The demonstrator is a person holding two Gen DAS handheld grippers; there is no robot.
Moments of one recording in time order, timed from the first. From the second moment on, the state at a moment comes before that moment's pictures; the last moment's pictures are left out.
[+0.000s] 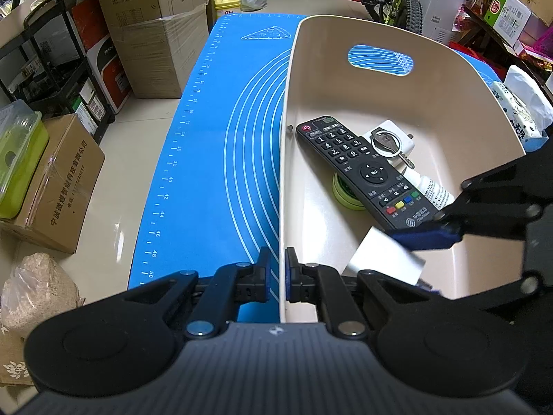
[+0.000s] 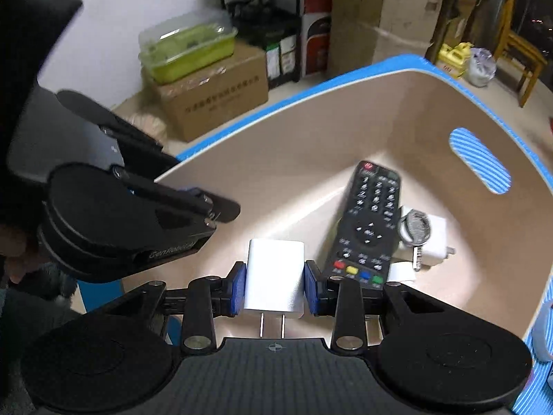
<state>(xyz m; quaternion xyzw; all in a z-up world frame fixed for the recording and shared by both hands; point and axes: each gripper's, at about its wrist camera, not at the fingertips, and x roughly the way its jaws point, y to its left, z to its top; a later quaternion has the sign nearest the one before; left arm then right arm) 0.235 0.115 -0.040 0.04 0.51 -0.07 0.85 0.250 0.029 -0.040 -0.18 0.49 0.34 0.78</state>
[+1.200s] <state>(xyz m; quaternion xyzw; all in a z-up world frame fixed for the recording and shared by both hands) 0.235 0.115 -0.041 0.03 0.51 -0.07 0.85 0.261 0.009 -0.045 -0.17 0.56 0.30 0.76</state>
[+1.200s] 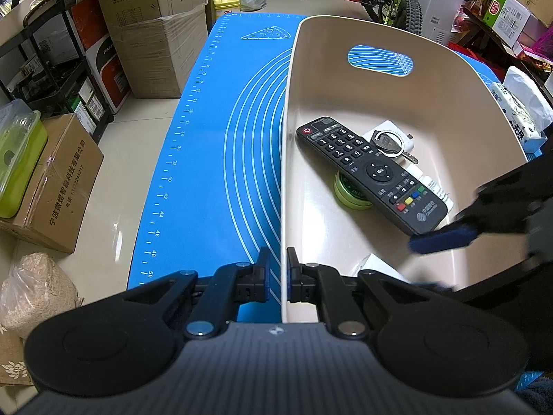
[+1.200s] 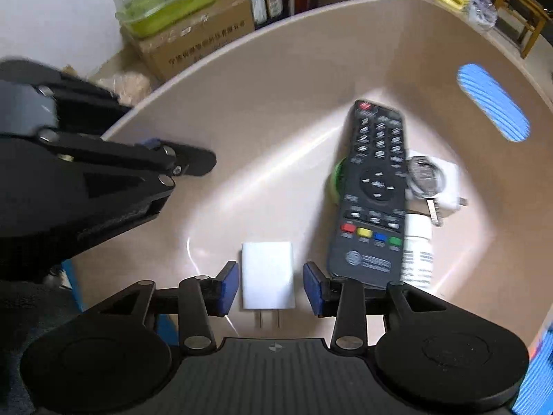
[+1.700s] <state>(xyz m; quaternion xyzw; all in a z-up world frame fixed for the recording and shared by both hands) 0.235 0.115 -0.040 0.03 0.51 -0.07 0.85 0.241 -0.084 0.036 -0.09 0.44 0.22 0.87</state>
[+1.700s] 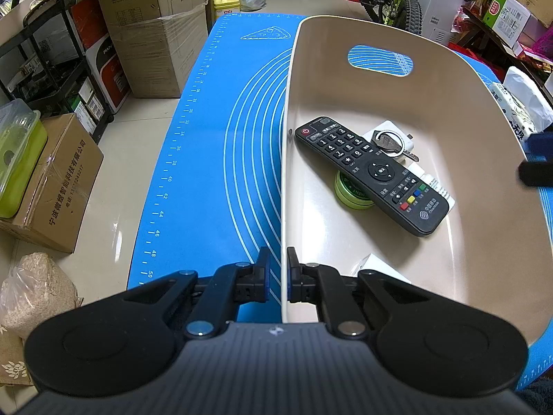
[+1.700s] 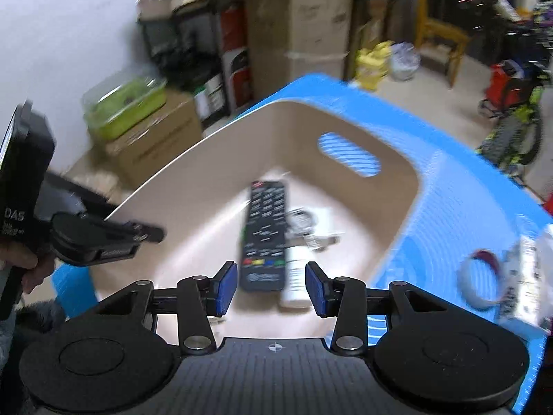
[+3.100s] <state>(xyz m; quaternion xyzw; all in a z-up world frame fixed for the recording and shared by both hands) 0.234 0.114 -0.041 0.04 0.51 -0.07 0.85 0.290 -0.215 -0.101 0.02 0.44 -0.07 0.90</state>
